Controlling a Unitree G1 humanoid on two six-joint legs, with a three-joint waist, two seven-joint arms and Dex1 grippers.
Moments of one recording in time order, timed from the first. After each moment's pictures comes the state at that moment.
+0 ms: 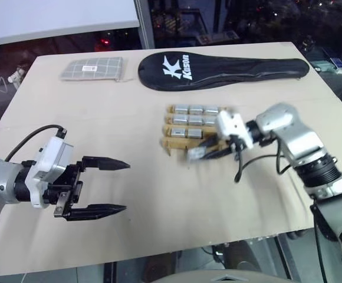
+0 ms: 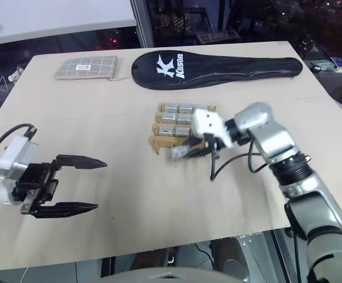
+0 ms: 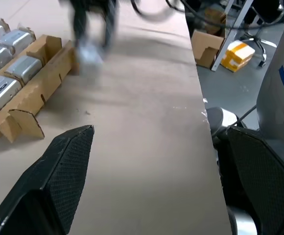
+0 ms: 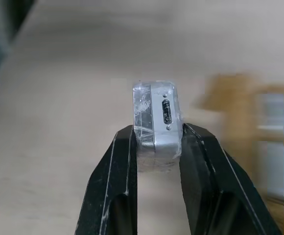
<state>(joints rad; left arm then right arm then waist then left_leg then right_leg) 0.10 1.05 0.51 -0.43 -0.77 0.53 -1.49 -0.88 -0.55 0.32 0.15 0.20 0.32 1.39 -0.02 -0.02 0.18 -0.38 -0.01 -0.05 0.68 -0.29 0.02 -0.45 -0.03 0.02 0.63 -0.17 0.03</state>
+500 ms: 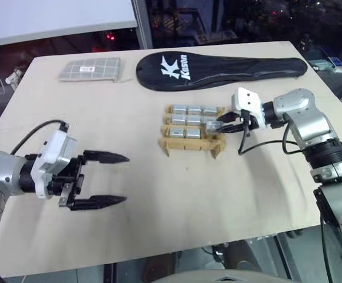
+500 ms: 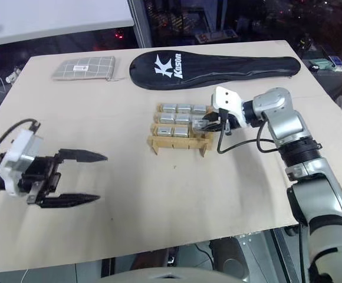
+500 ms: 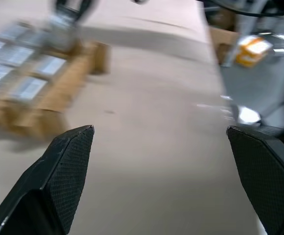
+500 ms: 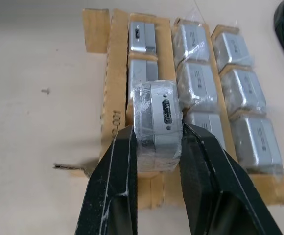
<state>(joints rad) 0.00 1.06 0.45 -0.34 -0.71 0.49 -1.43 -0.95 -0.53 0.28 0.44 0.09 0.17 1.32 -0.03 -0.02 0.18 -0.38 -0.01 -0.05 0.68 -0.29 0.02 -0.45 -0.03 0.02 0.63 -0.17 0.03</state>
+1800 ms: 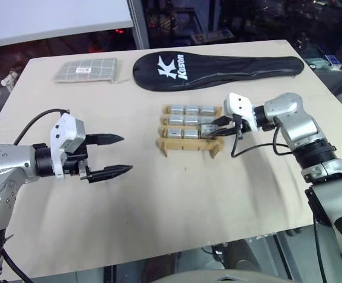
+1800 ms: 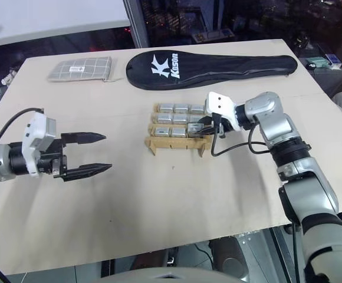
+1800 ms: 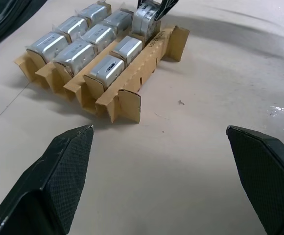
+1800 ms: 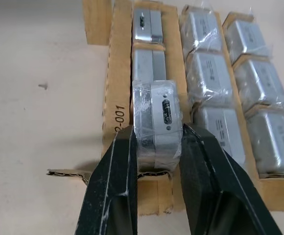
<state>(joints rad) -0.08 1.03 0.36 -0.26 -0.62 0.51 -1.24 -0.96 -0.48 0.30 0.51 0.05 0.13 1.32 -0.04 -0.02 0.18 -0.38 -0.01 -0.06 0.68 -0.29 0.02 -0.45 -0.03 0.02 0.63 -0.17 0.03</state>
